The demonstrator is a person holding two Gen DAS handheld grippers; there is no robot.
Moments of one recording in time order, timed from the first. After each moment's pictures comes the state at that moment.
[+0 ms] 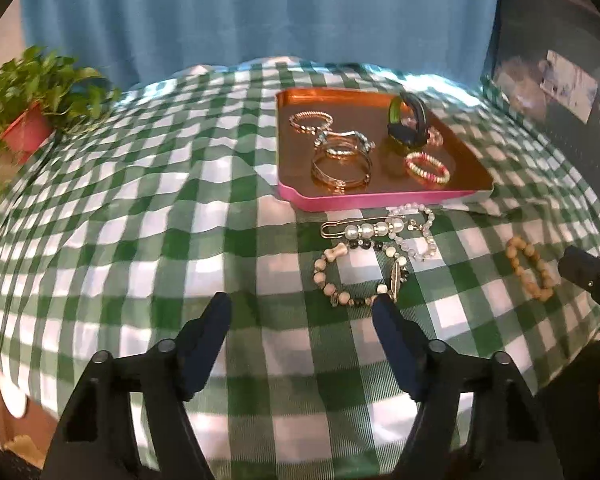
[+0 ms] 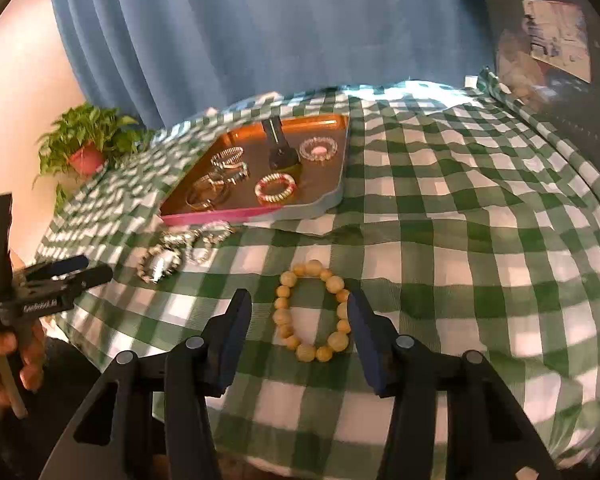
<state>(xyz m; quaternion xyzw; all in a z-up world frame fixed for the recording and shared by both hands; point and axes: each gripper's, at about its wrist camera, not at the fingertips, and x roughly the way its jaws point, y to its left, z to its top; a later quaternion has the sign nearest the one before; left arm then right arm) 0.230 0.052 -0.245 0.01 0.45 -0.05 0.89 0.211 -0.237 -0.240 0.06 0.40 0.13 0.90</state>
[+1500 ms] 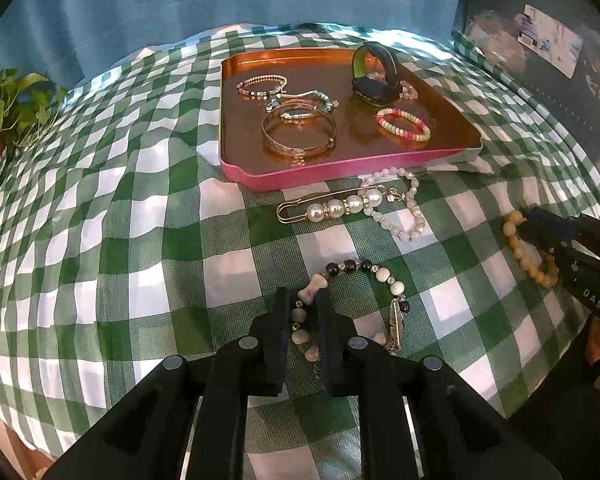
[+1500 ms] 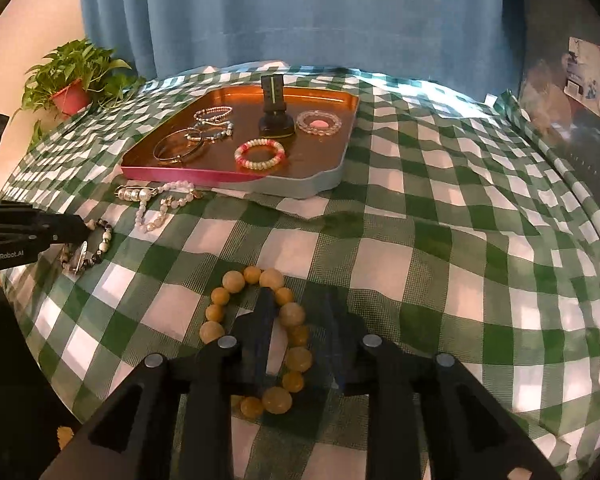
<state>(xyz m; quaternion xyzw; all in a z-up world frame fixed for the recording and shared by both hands) 0.255 0.032 -0.269 0.04 0.50 -0.12 0.86 0.238 -0.215 -0.275 -0.05 0.41 0.11 0.90</state>
